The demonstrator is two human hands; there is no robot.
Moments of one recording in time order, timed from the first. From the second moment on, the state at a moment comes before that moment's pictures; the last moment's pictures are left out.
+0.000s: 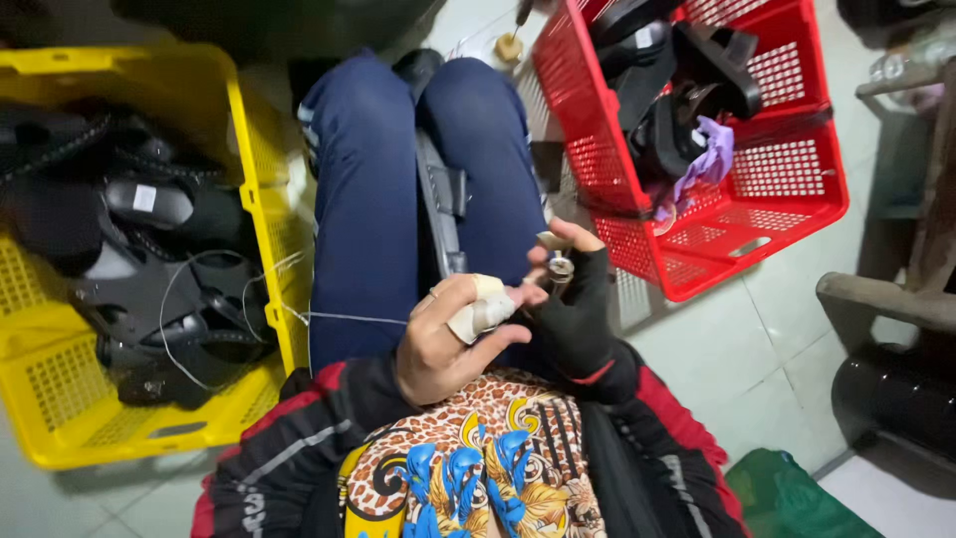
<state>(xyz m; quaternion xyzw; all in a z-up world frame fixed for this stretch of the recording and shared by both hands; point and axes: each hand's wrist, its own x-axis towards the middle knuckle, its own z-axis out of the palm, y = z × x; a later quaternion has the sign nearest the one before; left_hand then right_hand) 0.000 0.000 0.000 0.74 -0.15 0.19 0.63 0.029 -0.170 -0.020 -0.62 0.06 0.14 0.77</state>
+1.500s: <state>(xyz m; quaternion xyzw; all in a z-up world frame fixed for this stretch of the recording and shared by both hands) 0.006 0.032 0.034 0.67 -0.23 -0.12 0.70 0.042 -0.160 0.026 -0.64 -0.26 0.32 0.65</state>
